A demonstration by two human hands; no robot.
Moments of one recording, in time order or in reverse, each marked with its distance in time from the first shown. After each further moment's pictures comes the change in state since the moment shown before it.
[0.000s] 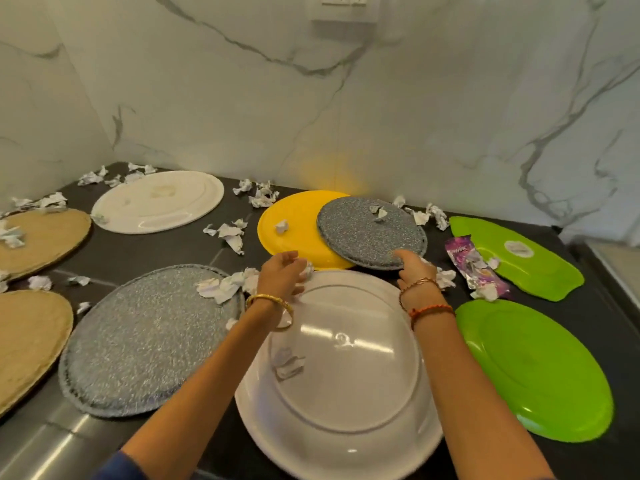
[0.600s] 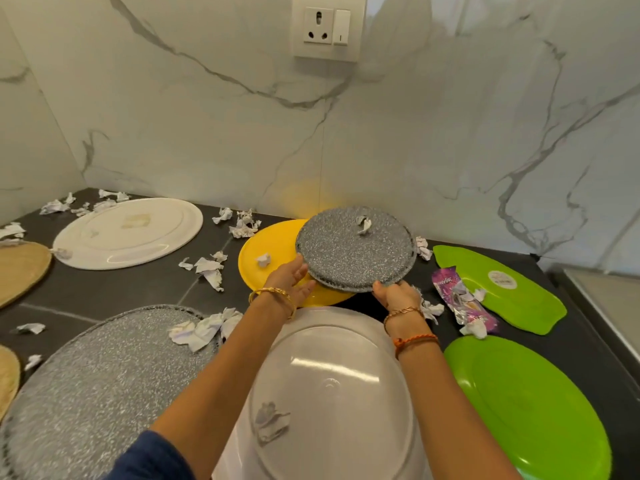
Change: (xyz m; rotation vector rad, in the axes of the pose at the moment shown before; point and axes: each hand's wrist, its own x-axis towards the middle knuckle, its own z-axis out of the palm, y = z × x) left_hand 0.044 0.037 0.038 -0.599 -0.153 -0.339; right_hand 0.009 -0.014 0.007 0.042 -0.103 0.030
